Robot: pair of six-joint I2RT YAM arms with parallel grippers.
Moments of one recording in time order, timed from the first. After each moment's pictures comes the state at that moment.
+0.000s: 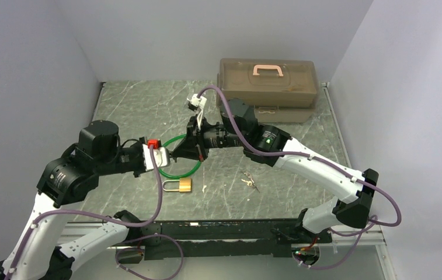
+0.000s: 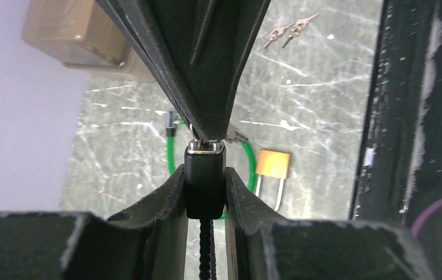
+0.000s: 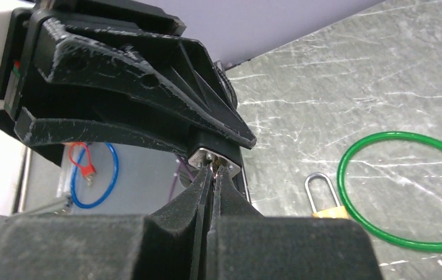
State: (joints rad) left arm -0.57 0.84 1.41 -1.11 0.50 0.72; right arm 1.06 1.43 1.53 -0.32 -0.47 0.31
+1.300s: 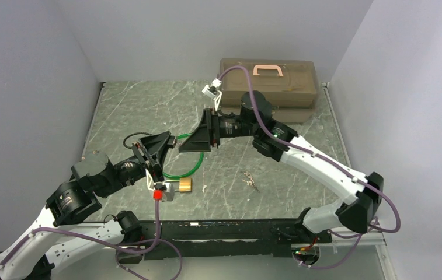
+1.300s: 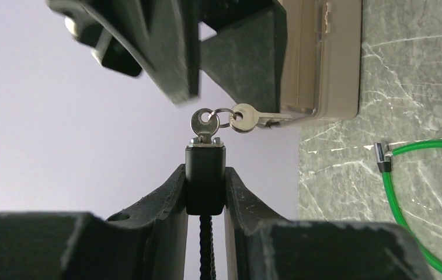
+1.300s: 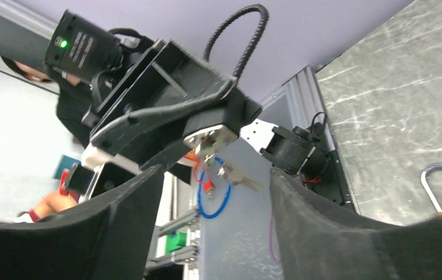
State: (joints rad) left arm -0.90 0.56 1.03 -0.51 0.08 1.36; right arm 0.88 1.40 1.37 0.01 -0.76 0.89
